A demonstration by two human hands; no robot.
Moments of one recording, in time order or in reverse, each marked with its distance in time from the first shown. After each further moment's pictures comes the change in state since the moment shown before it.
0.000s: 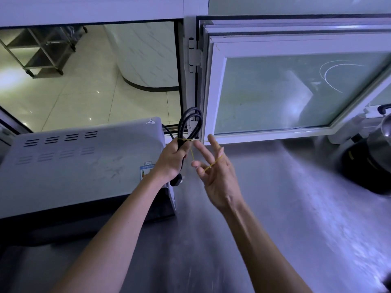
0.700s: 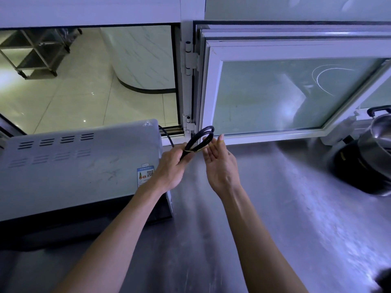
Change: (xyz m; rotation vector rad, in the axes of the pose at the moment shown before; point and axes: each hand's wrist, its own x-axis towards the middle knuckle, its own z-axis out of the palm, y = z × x) left_hand -0.020 0.001 0.005 0.285 -0.068 0.287; right_hand 0.032 -0.010 -0.004 -0.009 0.338 -0.113
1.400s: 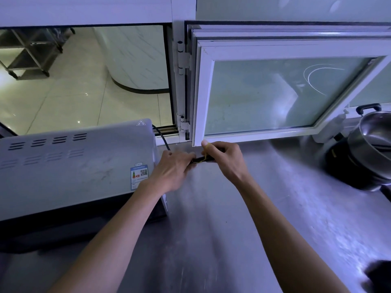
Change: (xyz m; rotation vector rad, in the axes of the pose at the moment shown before) left_hand 0.007 -0.012 0.016 0.606 -0.168 0.224; right_hand 0.012 -0.038 -0.034 -0.986 -0.159 -0.170
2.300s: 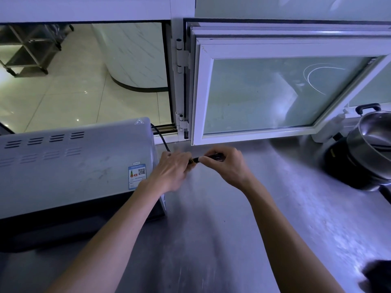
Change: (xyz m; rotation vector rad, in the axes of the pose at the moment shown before) left_hand 0.001 0.004 0.004 -0.014 -0.086 -0.088; right_hand -0.012 0.003 -0.016 -0.227 -0.105 -0.107
